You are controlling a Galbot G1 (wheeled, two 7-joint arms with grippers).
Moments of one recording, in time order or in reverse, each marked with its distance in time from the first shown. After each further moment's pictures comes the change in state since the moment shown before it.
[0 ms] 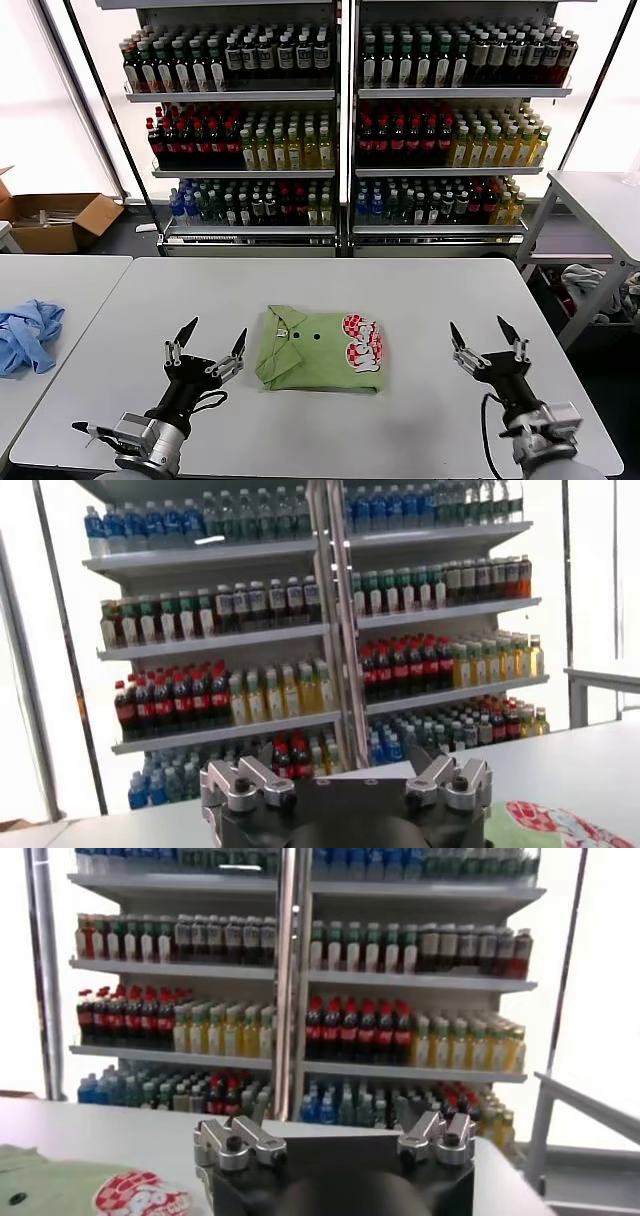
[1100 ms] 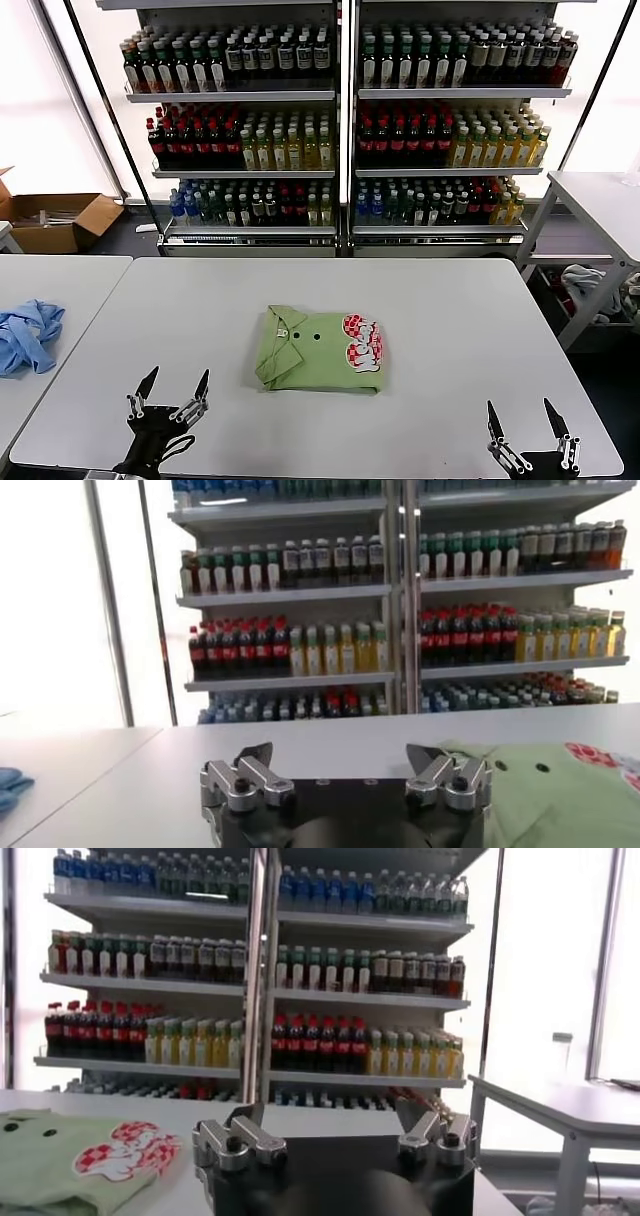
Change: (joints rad) left arm 0.259 0.075 -0.055 0.047 -0.075 -0.237 -0.150; right arm -0.482 0.081 0.045 -0.006 -0.174 0.500 0.072
